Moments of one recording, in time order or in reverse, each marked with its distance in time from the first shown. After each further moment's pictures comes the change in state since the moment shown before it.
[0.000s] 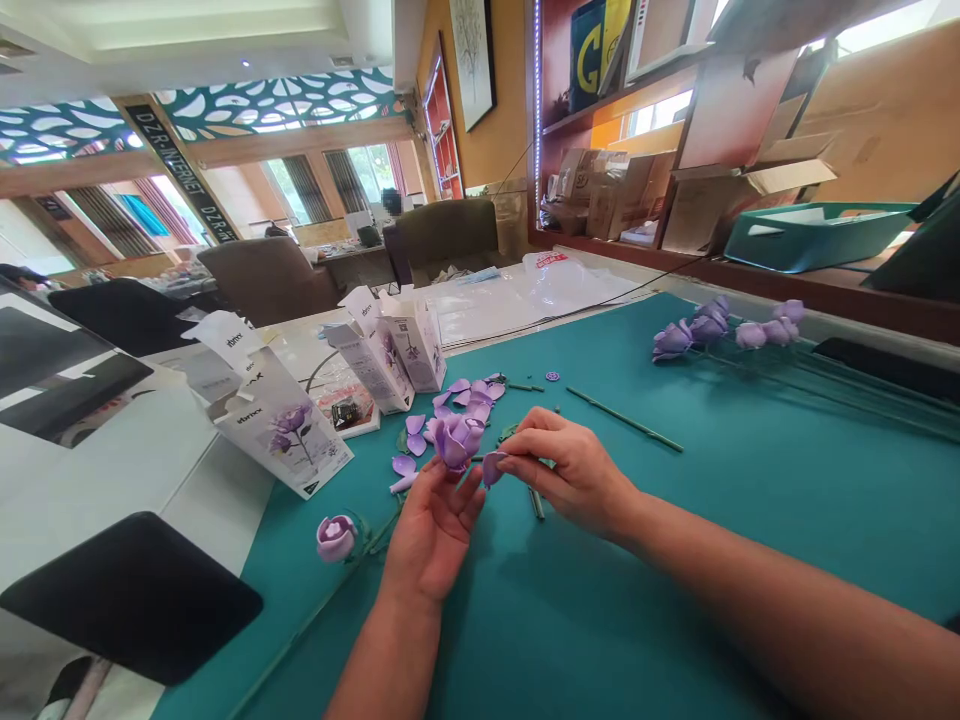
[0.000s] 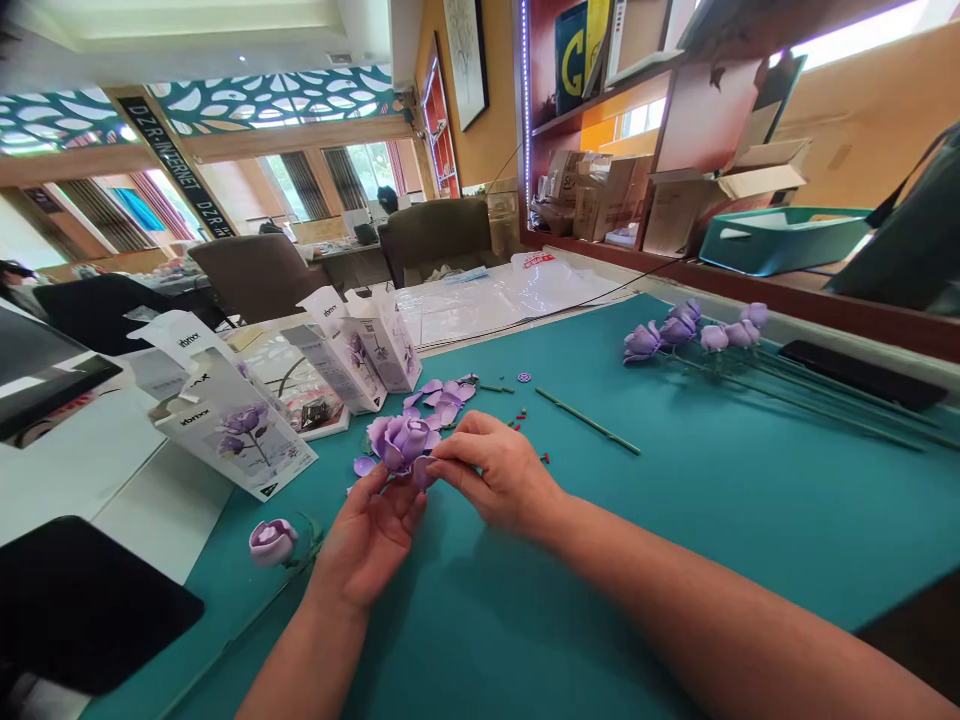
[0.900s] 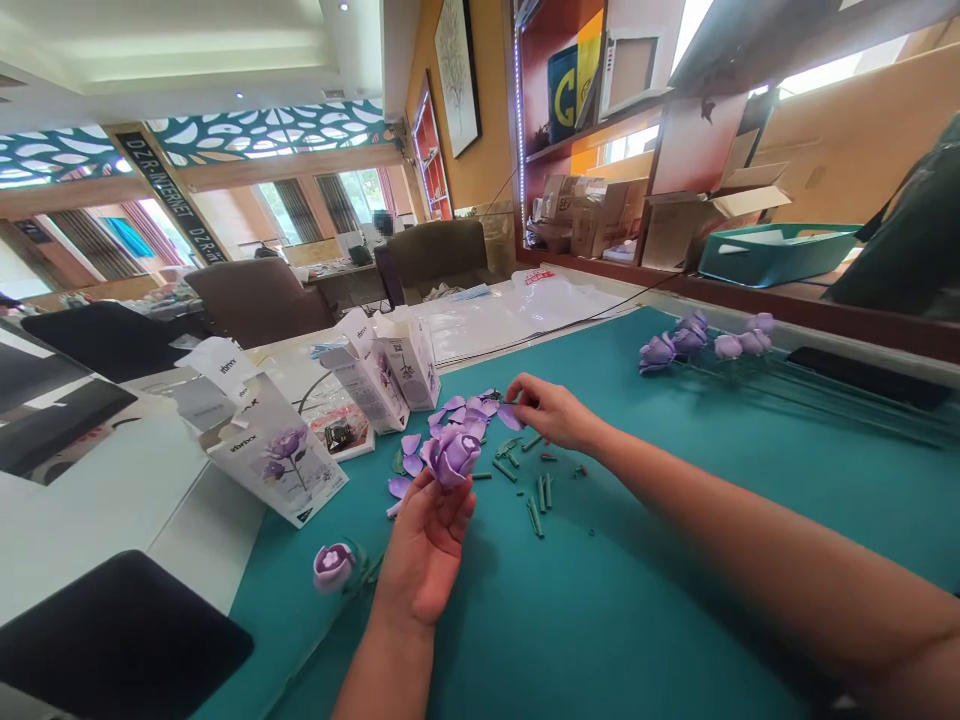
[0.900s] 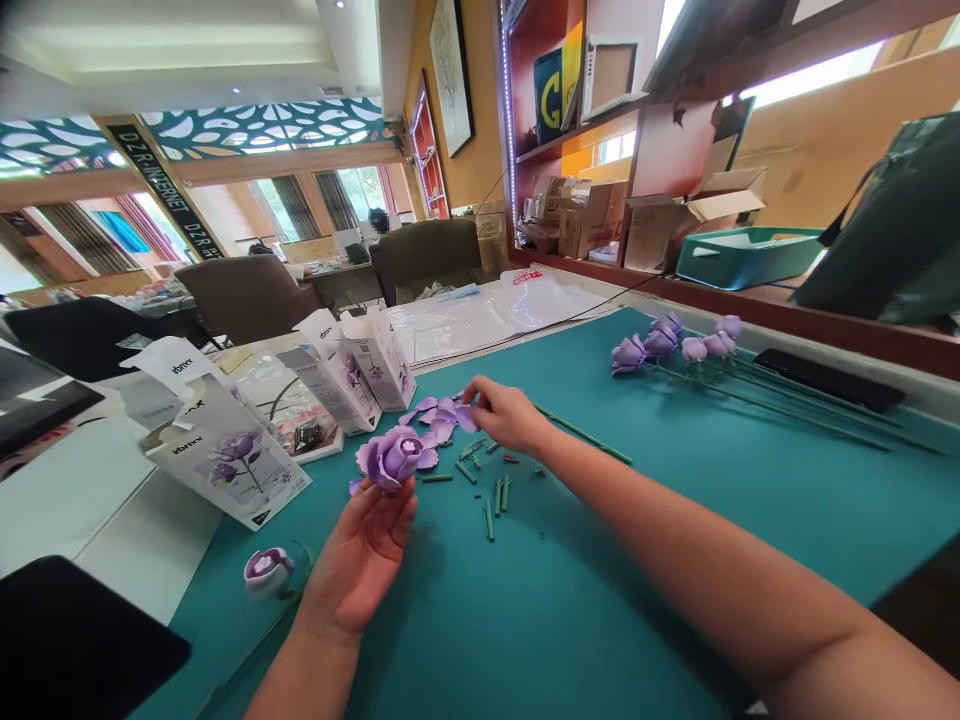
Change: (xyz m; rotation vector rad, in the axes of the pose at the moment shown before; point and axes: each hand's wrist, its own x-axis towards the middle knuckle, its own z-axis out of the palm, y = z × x) left_hand 0.000 0.008 0.000 -0.008 -0.042 0.091; right_hand 0.049 0.078 -0.011 -0.171 -0.192 0.382
